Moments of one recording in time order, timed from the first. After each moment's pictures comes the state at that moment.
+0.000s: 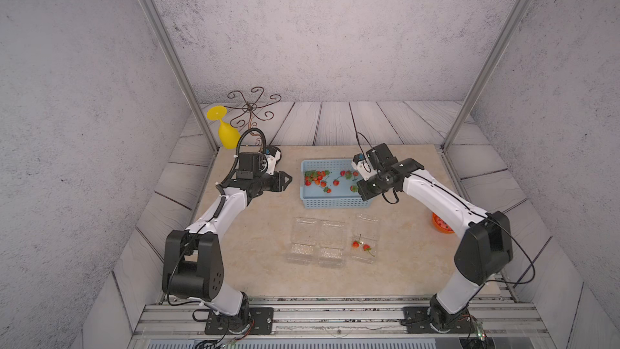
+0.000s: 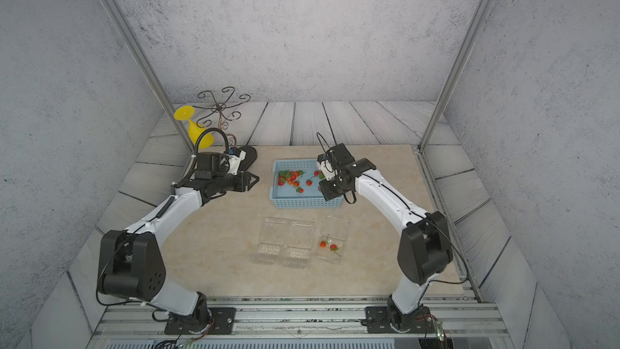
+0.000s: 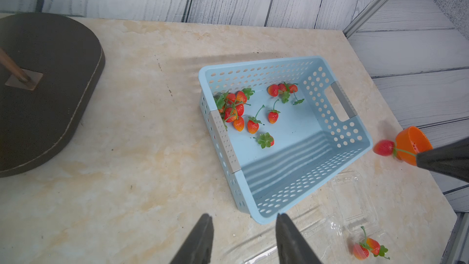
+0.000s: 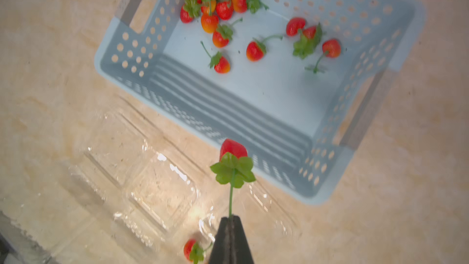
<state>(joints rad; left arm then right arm) -0.14 1.54 1.12 -0.28 0.50 -0.09 0.50 1.62 1.43 -0.88 -0.16 0.03</state>
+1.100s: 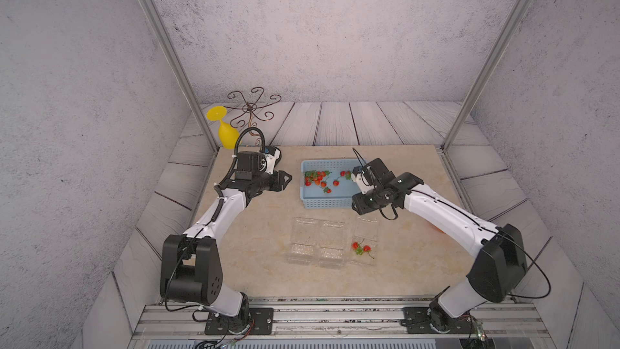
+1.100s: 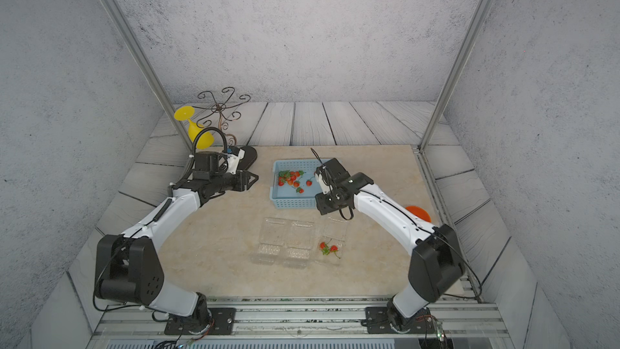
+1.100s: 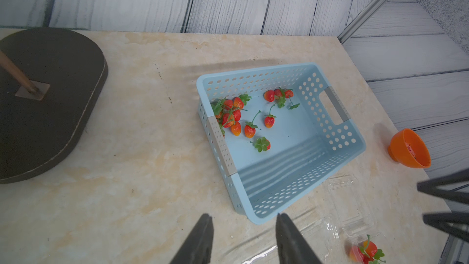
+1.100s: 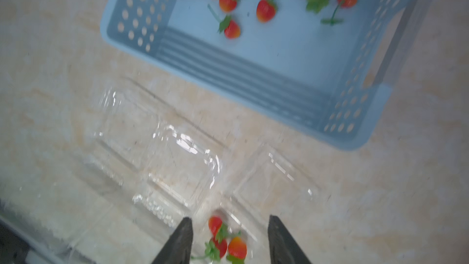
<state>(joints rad) -0.14 1.51 1.12 -0.28 0.51 -0.09 0.60 1.66 1.45 -0.85 -0.04 0.18</state>
